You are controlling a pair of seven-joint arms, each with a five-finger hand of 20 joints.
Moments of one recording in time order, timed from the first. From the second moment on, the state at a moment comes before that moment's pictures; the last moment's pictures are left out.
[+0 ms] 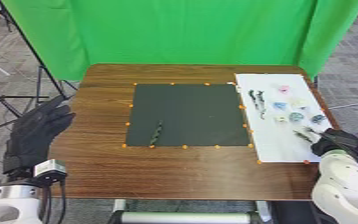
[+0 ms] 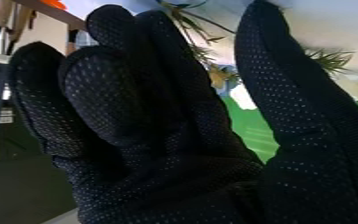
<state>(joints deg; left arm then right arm) 136.8 -47.8 -101.0 -126.1 36.5 19.6 27.5 -104.3 -35.8 76.1 -112.1 -125.9 -8.0 62.0</state>
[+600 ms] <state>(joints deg) 136.7 -47.4 -100.7 -126.0 36.3 19.7 27.6 -100.5 -34.6 71.9 -108.4 -126.3 -2.6 62.1</state>
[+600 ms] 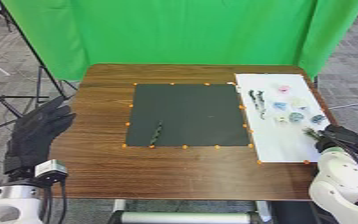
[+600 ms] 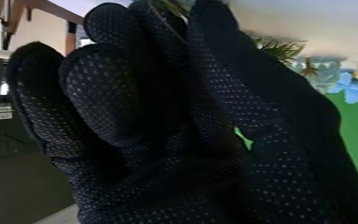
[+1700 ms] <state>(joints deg) 138.2 -47.1 -103.1 -126.9 36.4 20.3 26.2 -81.0 -41.3 55.0 -120.1 -128.9 -2.8 54.1</state>
